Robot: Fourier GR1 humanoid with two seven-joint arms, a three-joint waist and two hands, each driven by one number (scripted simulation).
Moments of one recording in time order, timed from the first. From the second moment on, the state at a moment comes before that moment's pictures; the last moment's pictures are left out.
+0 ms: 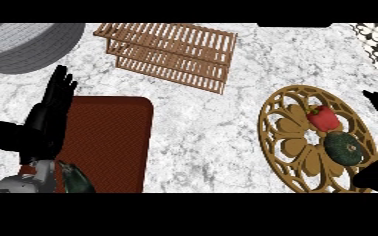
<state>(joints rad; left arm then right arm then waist) -0.07 0.37 -0.13 -1.67 0.21 0.35 0.11 -0.10 -1.02 0.30 -1.95 0.21 0.15 1.02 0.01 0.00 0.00</state>
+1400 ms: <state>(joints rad) -0.08 0.26 -0.01 -1.68 0.09 0.24 0.16 -0.02 -0.63 0.14 -1.68 0.62 0.25 0.70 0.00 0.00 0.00</state>
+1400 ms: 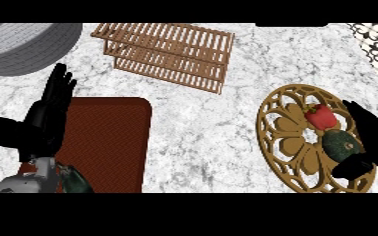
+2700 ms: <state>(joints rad) -0.14 0.19 -0.05 -1.67 0.04 0.17 0.17 -0.27 -0.07 0.55 -1.59 0.99 0.20 1.04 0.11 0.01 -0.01</state>
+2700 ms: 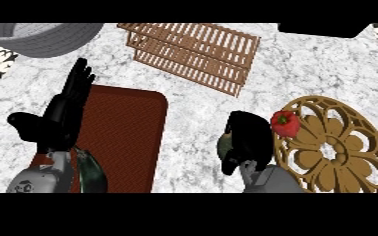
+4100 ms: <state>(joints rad) -0.15 0.18 -0.04 -1.61 0.03 0.19 0.16 -0.92 -0.01 0.48 -1.49 1.15 -0.08 1.24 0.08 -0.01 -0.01</state>
